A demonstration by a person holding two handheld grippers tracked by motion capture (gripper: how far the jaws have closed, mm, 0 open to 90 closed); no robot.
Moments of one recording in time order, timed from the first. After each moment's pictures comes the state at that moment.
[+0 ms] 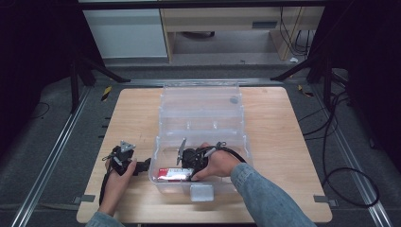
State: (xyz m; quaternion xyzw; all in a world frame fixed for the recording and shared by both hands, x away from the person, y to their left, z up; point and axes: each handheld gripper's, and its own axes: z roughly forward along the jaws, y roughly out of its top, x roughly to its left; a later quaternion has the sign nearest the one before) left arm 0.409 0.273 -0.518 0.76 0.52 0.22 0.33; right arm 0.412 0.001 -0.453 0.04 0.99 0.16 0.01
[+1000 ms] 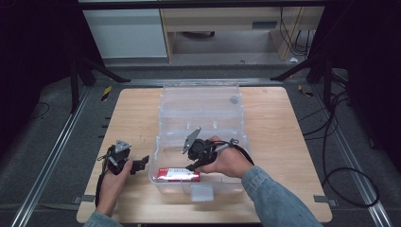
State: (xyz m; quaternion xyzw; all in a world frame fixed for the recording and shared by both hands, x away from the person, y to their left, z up) left arm 0.399 0.278 -0.498 0.75 0.50 0.22 0.37; right arm 0.403 -0.024 -0.404 0.08 0.96 0.26 0.06
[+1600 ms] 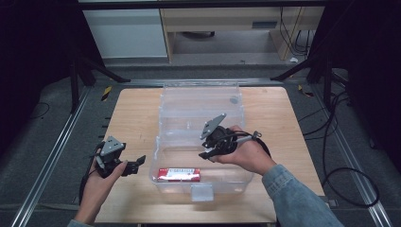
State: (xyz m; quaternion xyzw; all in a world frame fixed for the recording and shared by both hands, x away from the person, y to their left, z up) left arm 0.357 0.272 -0.415 0.78 0.41 0.23 0.41; right arm 0.404 -0.074 -0.352 0.14 0.94 0.30 0.09
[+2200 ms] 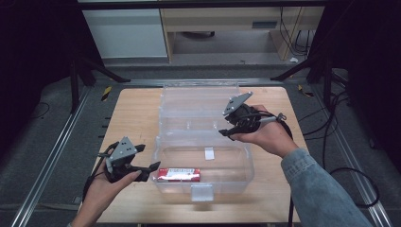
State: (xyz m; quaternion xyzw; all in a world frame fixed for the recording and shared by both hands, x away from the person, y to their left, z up) left arm 0.331 0.225 -0.382 0.83 0.31 0.19 0.43; right arm 0.436 -0.128 -0.313 0.18 0.92 0.29 0.18
